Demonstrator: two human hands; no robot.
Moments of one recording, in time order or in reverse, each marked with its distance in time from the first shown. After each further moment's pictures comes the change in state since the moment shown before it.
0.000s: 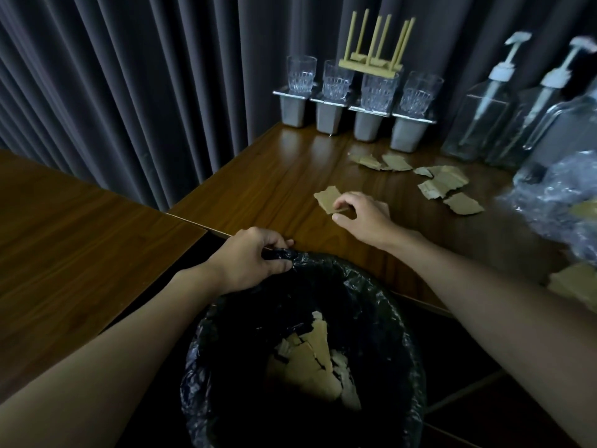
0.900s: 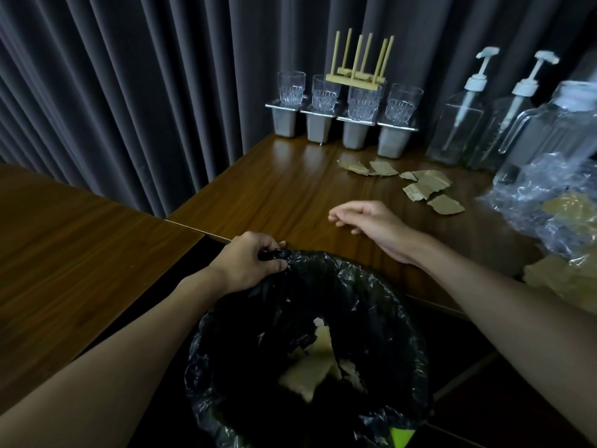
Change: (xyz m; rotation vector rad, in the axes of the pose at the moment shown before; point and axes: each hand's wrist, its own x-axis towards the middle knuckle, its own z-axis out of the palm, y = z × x) left_hand -0.004 0.007 0.008 -0.025 0.057 -0.045; right_hand -0.059 -0.018 -0.045 0.747 -0.187 0.100
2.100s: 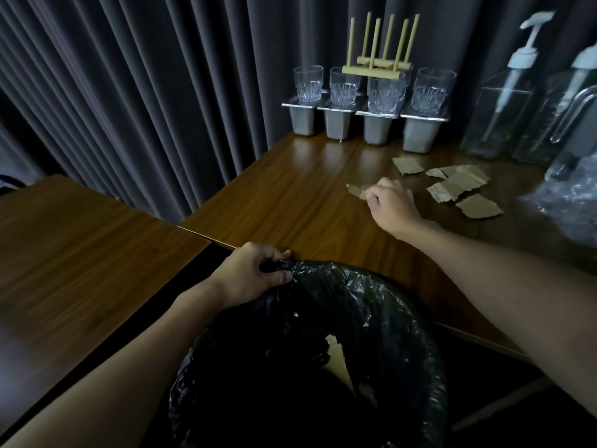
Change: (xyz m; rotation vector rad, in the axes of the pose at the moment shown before) left_hand 0.001 0.015 0.007 0.036 0.027 -0.073; right_hand 0.102 0.067 -0.042 -0.792 0.395 -0.237
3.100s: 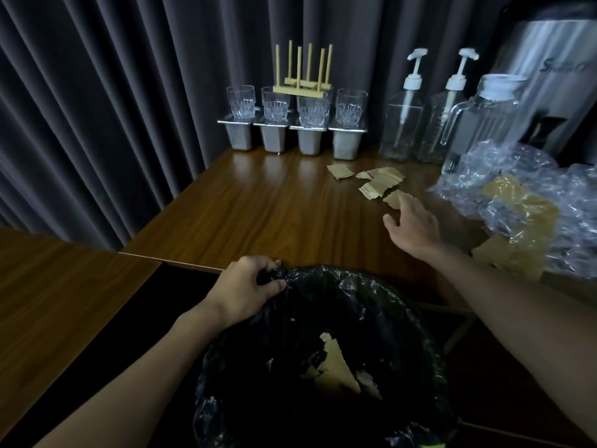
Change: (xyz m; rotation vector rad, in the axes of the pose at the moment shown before) left_hand 0.000 0.029 0.033 0.000 -0.002 0.132; right_hand -0.103 0.069 -0.072 -0.122 0.002 0.502
